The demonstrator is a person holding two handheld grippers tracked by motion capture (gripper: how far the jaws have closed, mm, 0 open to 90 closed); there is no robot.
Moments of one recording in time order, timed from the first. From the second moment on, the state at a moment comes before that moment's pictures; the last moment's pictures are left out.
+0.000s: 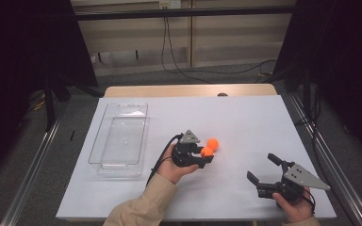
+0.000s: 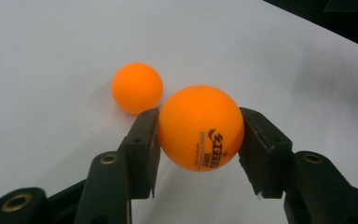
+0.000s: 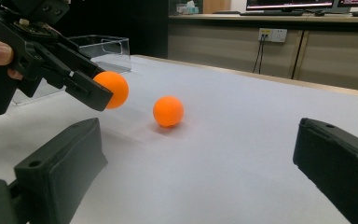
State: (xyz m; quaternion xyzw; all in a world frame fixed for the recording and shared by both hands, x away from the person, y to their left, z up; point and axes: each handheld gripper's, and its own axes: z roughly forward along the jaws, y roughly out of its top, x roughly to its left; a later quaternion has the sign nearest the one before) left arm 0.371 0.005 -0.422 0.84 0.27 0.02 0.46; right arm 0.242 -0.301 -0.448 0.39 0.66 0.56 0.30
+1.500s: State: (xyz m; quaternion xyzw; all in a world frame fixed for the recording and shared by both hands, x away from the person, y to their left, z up) left arm 0.376 0.038 -0.407 0.83 0.31 0.02 0.47; right arm 0.242 -0.299 -0.448 0.39 0.66 0.57 0.30
